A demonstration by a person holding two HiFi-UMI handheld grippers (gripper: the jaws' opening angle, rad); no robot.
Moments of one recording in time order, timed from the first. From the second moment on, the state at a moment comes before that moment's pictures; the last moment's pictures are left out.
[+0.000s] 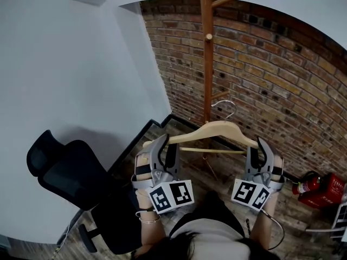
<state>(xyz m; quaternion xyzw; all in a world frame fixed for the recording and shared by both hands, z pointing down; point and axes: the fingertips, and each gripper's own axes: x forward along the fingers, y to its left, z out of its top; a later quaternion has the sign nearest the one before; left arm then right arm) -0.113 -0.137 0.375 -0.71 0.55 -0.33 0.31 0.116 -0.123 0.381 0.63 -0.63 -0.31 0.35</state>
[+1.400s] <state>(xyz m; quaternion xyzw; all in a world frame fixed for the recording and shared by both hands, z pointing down) -0.115 -0.239 0.337 -0.67 0.58 -0.33 0.32 0.113 -0.254 0.347 0.60 -0.66 -0.33 0.31</state>
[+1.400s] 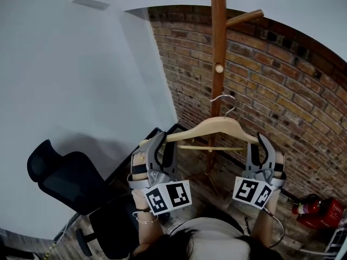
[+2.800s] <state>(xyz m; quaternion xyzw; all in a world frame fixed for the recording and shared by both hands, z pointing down) -0.116 -0.302 0.314 -0.66 0.60 -0.34 0.30 0.110 -0.325 0.327 0.57 -0.68 -0.33 0.31</state>
